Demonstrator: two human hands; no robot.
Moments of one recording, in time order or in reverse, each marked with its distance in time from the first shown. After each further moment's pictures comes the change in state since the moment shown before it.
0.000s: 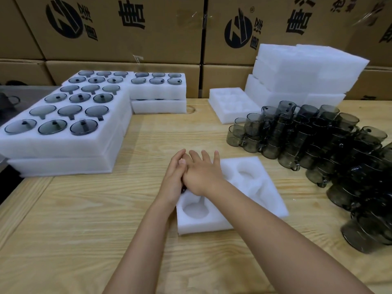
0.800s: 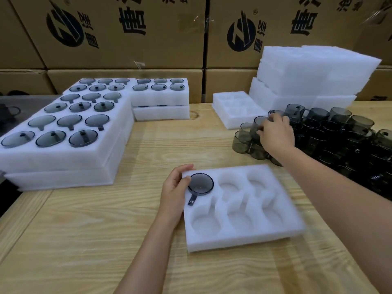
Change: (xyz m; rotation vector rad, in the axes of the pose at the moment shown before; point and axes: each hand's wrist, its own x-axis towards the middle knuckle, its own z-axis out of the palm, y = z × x) left_hand 0.015 -0.019 -0.009 -0.064 0.132 0.070; right_hand 0.049 0.167 -0.068 -0.102 0.466 0.391
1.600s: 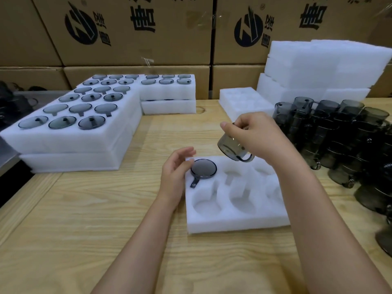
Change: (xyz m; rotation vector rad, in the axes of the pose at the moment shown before) left_hand -0.007 0.012 0.001 0.007 0.009 0.138; right_hand -0.102 -0.063 -0.071 0.813 -0.140 -0.152
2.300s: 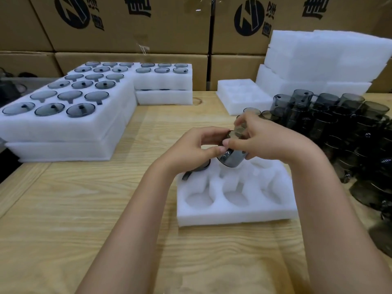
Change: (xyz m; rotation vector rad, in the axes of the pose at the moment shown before) left_hand 0.019 0.045 0.036 0.512 -0.594 0.126; right_hand -0.004 0.021 -0.018 -0.176 -0.390 0.068
